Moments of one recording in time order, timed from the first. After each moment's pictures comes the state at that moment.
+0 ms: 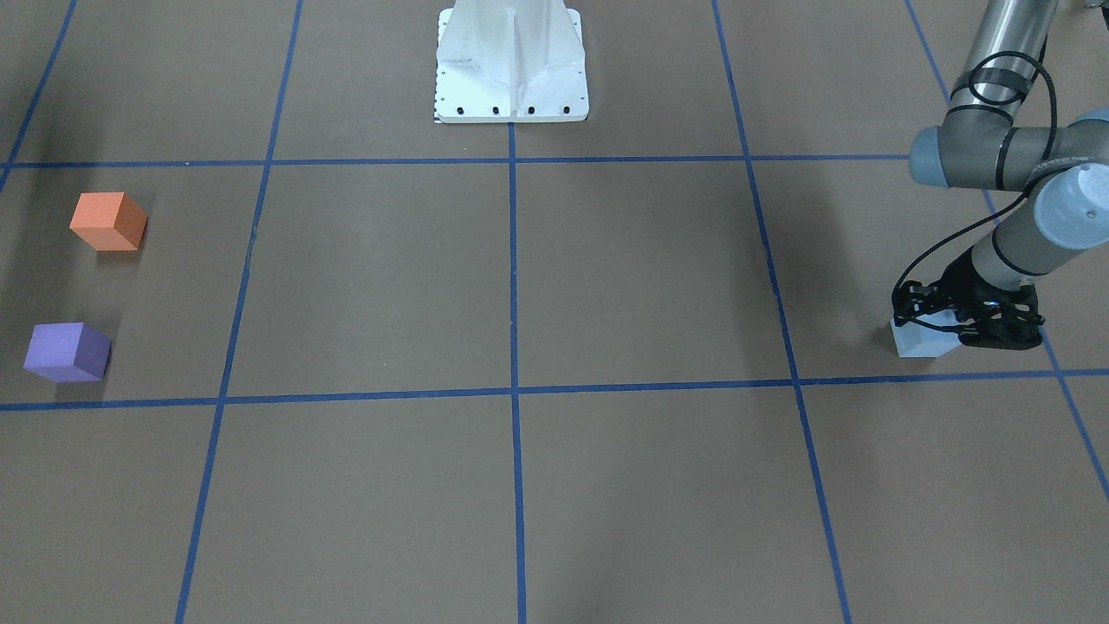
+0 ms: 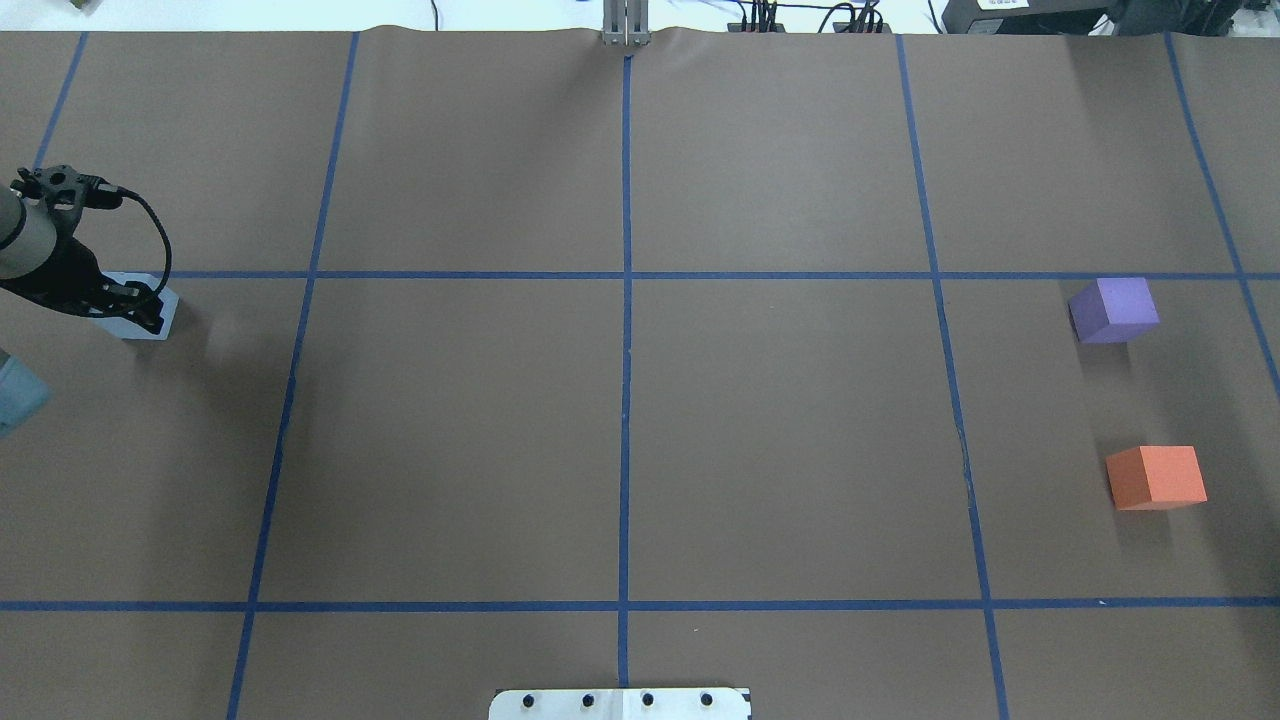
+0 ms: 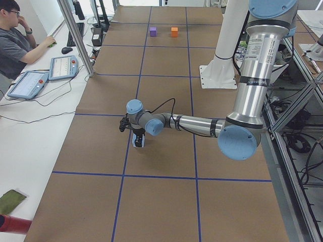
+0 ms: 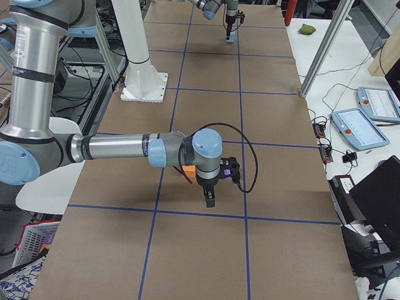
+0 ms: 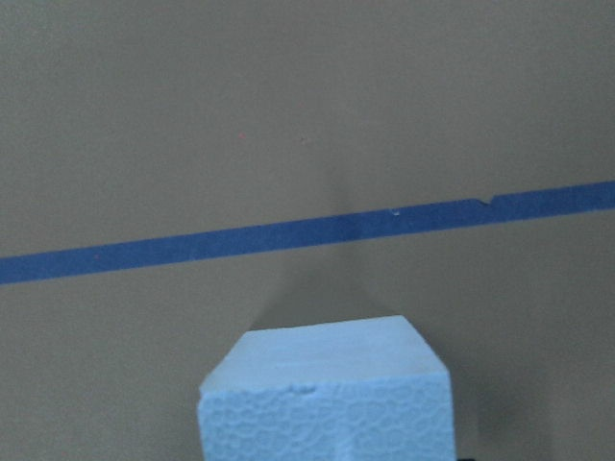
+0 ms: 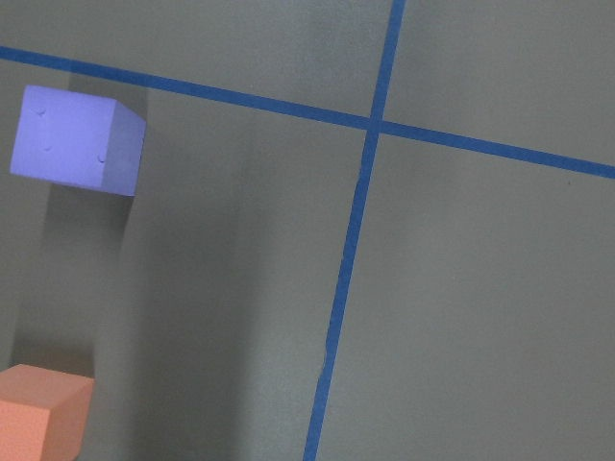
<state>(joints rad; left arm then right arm) -1.02 -1.74 -1.45 -2.00 -2.20 -0.58 1.53 -1.77 1.85 -1.56 2.32 -0.09</state>
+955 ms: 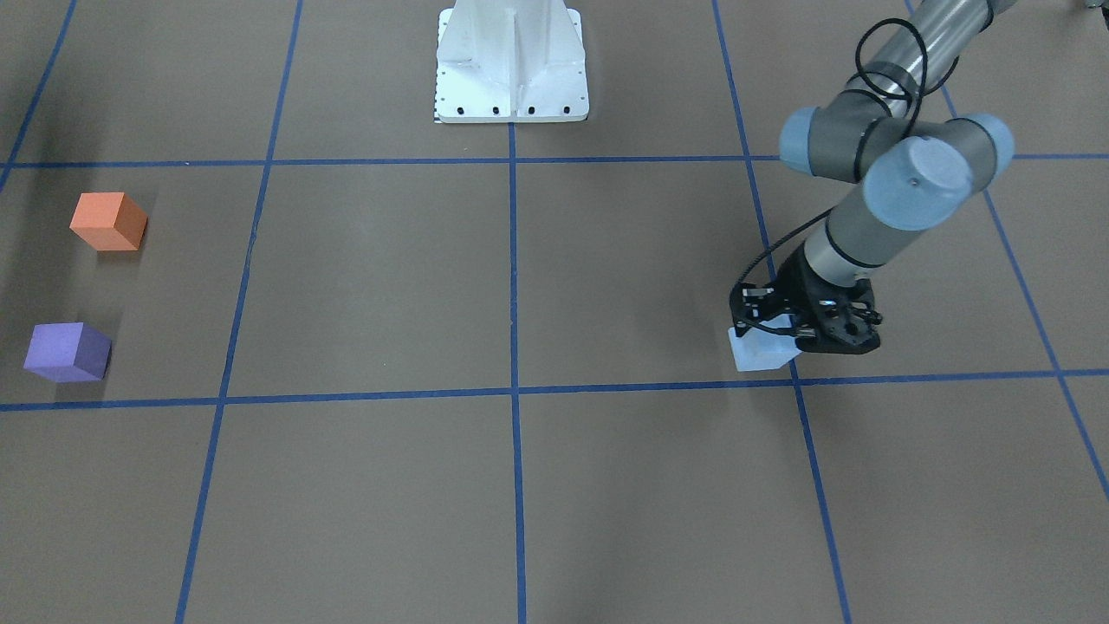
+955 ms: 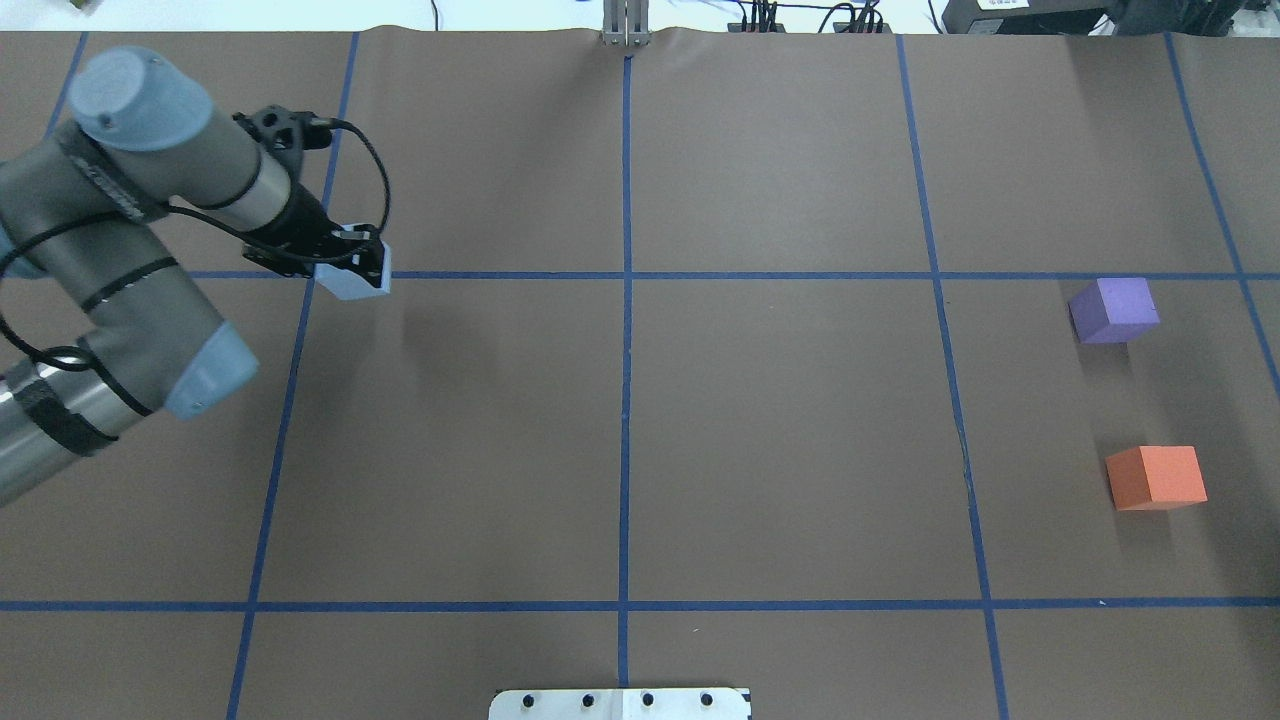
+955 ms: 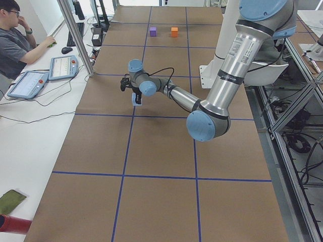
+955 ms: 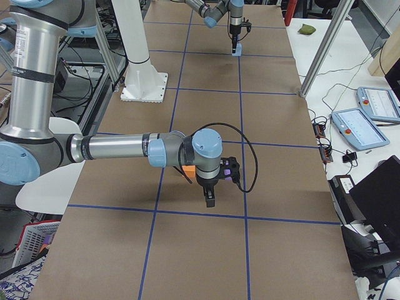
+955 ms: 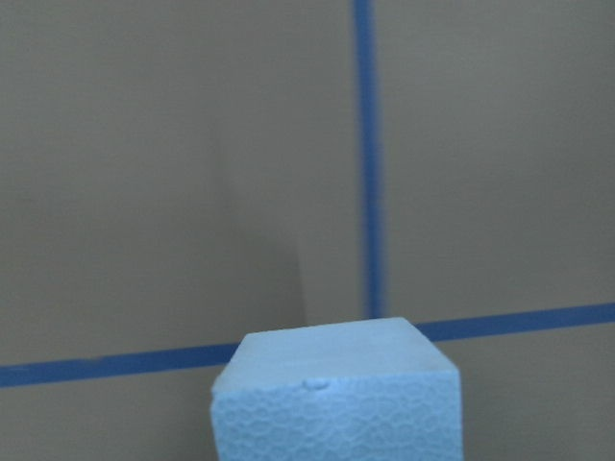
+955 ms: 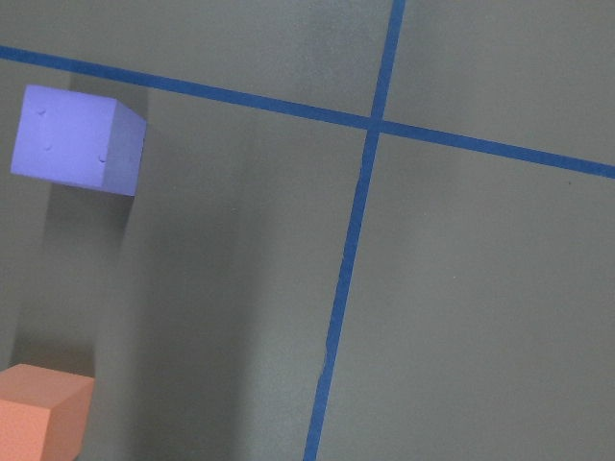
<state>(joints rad) -0.82 -2.06 -1.58 -1.85 -2.14 -1.01 1.53 -1.77 1.85 -1.56 2.32 -0.09</state>
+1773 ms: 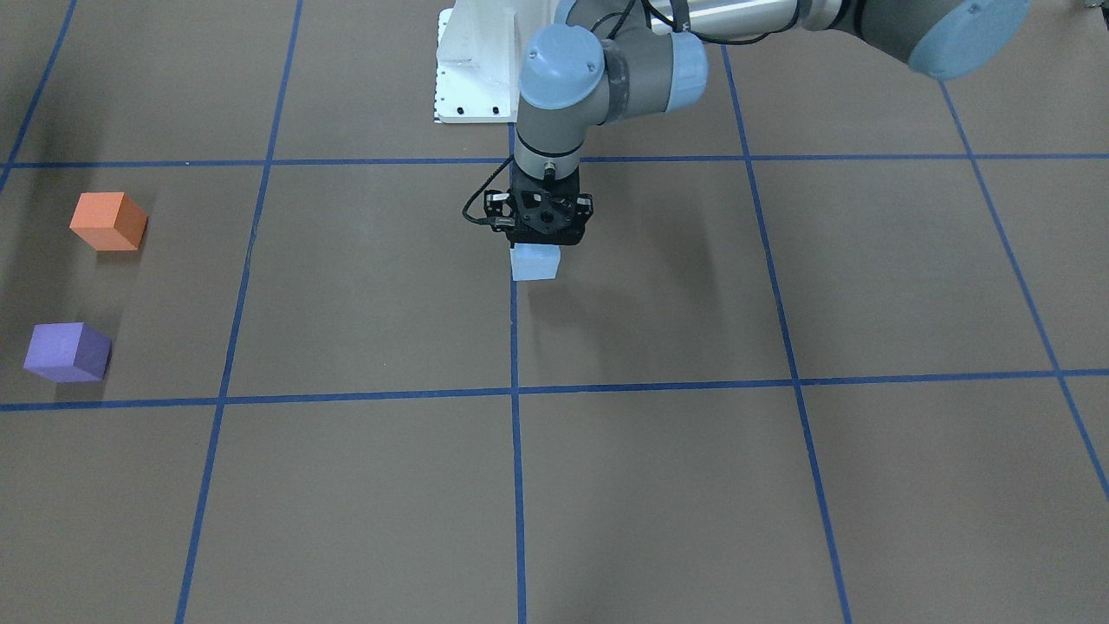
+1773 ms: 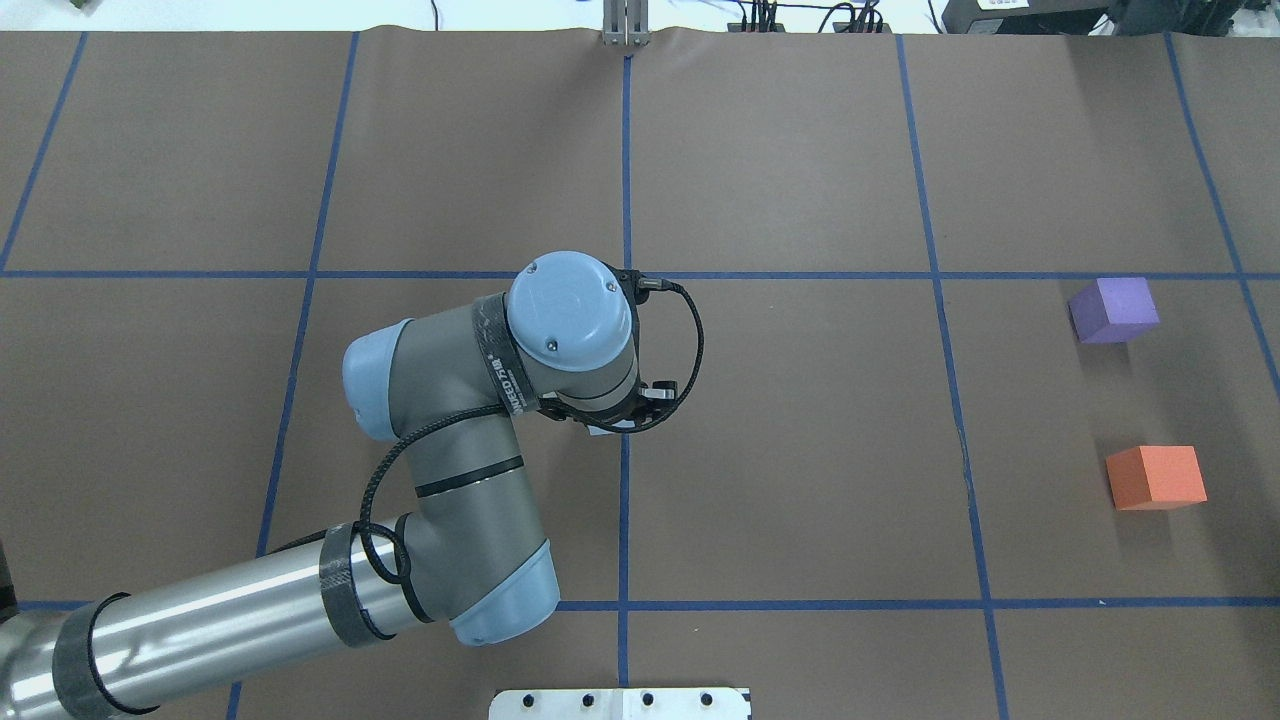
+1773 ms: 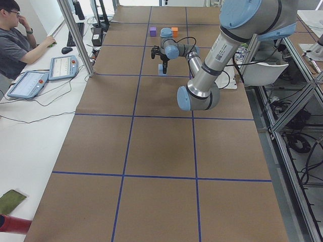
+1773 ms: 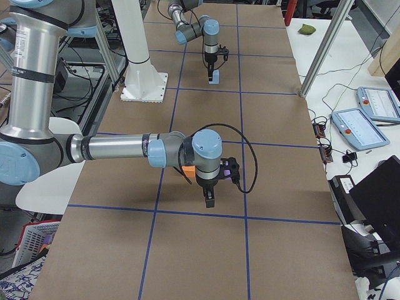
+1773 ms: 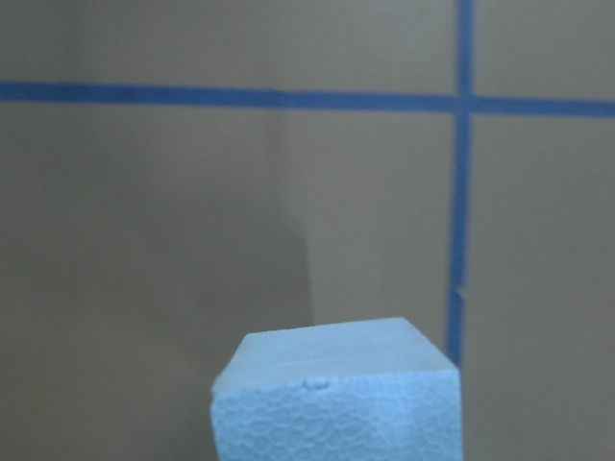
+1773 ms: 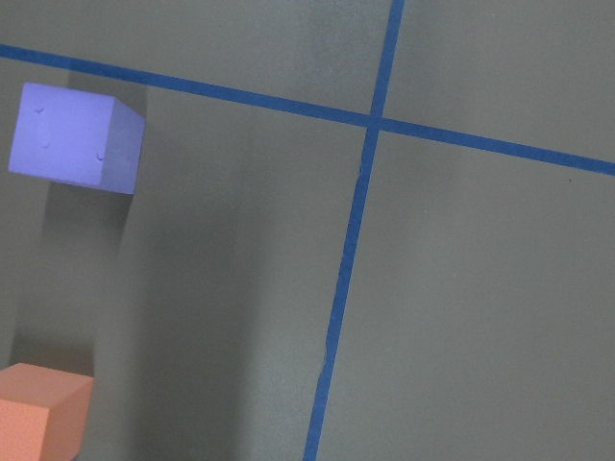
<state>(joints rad) -0.43 -2.40 -1.56 -1.59 -1.82 -1.25 1.53 -1.77 1.85 -1.57 2.32 -0.09</state>
